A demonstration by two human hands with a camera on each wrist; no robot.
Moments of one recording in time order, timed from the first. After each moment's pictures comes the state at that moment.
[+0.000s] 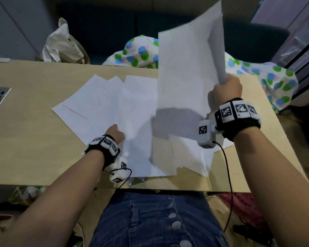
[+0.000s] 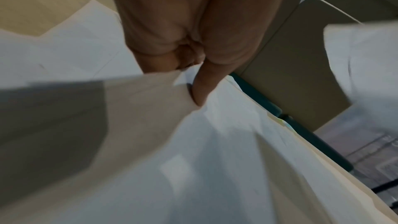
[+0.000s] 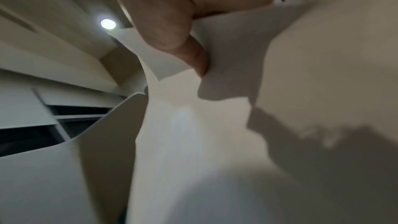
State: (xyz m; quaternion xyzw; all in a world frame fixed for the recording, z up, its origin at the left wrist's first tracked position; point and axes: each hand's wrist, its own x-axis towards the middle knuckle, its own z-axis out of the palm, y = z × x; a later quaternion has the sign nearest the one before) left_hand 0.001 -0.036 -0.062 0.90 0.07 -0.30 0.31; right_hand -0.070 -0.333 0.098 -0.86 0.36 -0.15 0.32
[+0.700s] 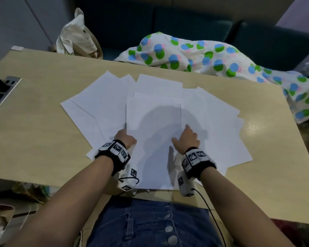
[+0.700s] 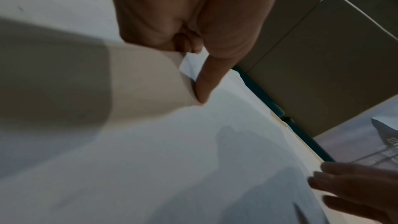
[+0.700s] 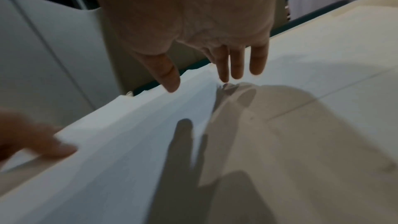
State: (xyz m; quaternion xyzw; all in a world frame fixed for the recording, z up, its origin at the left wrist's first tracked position) left_hand 0.009 -0.037 -0.087 0.86 0.14 -0.31 0.39; right_hand -0.056 -0.247 -0.069 -0.91 0.30 0.17 0.23
